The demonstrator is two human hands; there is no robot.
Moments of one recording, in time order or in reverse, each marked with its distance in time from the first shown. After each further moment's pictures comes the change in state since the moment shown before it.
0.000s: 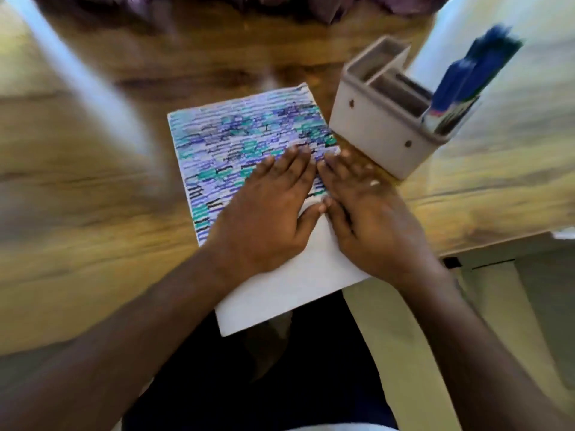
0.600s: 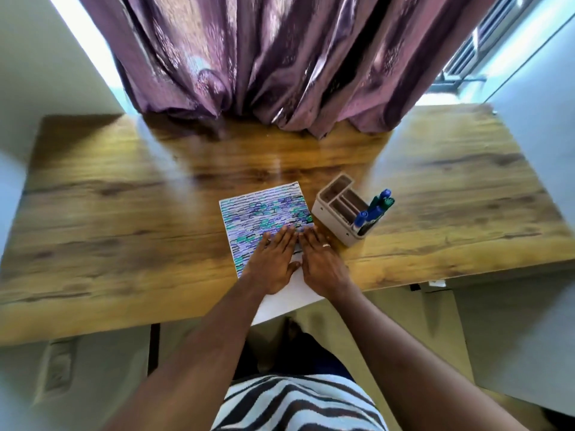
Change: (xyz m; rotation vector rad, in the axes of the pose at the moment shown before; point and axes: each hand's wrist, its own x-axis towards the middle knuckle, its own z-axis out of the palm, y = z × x) left_hand -0.004 0.012 -0.038 0.029 -0.318 -0.160; right_hand 0.018 -0.026 -0.044 -0.063 -0.374 0.077
